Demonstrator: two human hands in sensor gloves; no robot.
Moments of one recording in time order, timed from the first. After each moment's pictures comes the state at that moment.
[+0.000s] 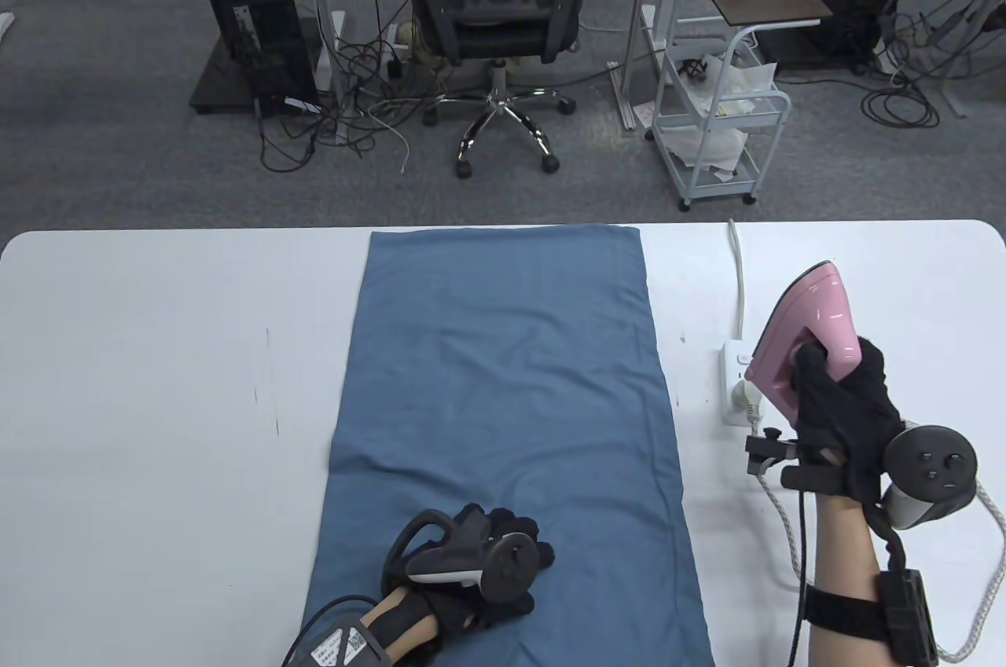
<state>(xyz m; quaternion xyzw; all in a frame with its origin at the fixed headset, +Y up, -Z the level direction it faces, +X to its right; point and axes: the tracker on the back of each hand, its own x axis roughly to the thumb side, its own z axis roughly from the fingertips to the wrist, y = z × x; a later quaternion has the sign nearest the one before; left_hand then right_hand) -0.067 -0.776 -0.263 -0.19 -0.36 -0.03 0.91 0.327 -0.644 -0.332 -0.04 -0.41 0.77 0.49</state>
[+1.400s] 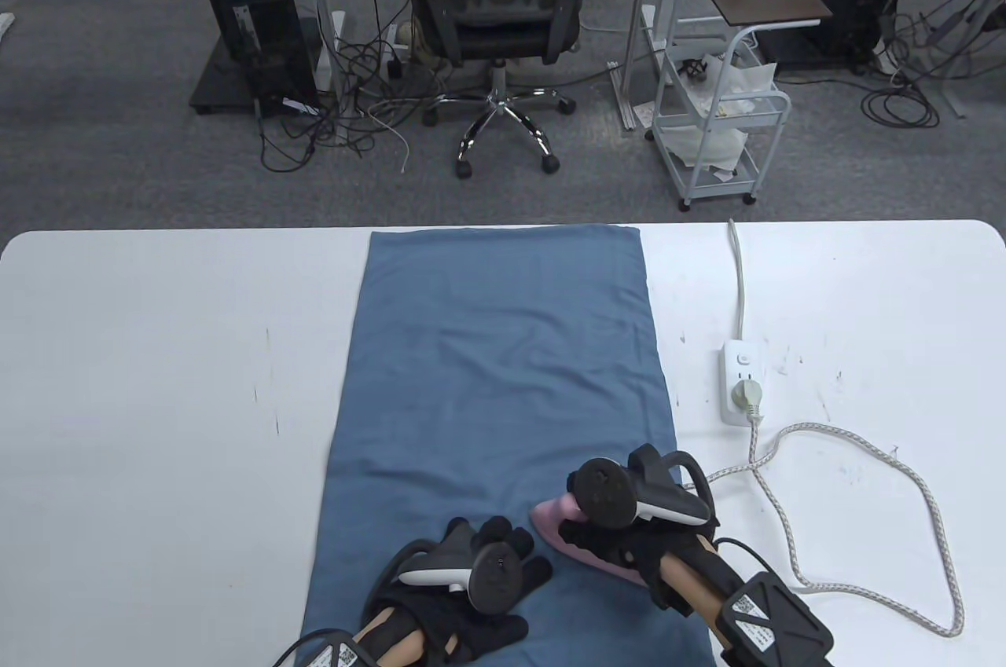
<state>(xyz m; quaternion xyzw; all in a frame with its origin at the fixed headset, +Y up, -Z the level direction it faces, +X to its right) -0.085 -0.813 -0.257 -0.37 -0.36 0.01 0.86 0.104 -0.720 -0.319 0.26 0.08 0.96 0.03</state>
